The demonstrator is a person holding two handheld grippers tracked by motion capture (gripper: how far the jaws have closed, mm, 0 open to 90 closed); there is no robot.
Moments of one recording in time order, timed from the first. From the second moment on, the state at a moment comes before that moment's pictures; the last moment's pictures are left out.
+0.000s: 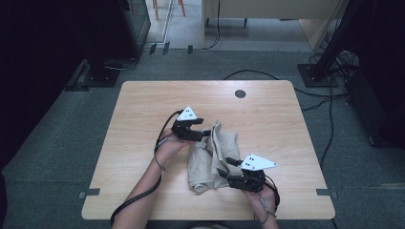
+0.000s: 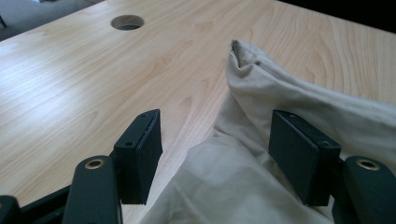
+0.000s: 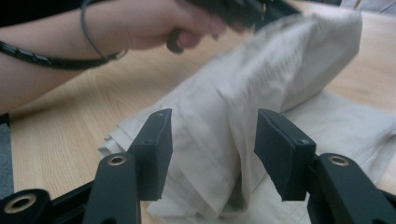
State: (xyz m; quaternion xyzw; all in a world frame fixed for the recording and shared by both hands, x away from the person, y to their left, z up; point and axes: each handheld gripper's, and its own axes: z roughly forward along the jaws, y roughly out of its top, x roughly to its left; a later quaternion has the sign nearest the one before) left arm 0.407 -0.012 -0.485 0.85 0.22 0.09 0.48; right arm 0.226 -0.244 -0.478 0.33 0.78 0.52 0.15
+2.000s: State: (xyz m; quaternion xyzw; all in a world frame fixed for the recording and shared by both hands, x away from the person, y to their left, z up) left arm 0.392 0.025 -0.503 0.84 0.25 0.12 0.46; right arm 0.283 -0.249 -0.505 0.33 0.82 0.45 0.14
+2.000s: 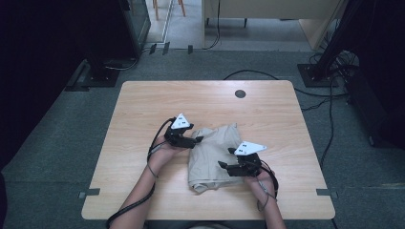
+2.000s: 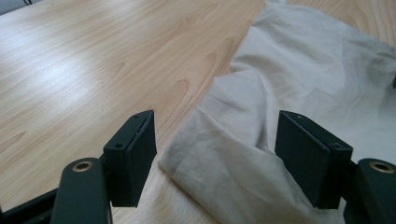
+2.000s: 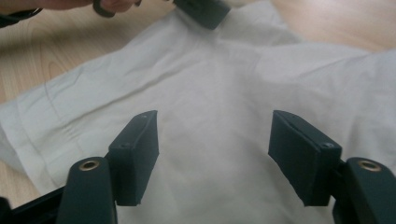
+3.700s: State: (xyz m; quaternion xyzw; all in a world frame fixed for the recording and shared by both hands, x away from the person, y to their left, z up) left arm 0.365 0.050 -0.505 0.85 0.26 0.08 0.45; right arm 0.332 -0.257 -0.506 0.30 0.85 0.41 0.15
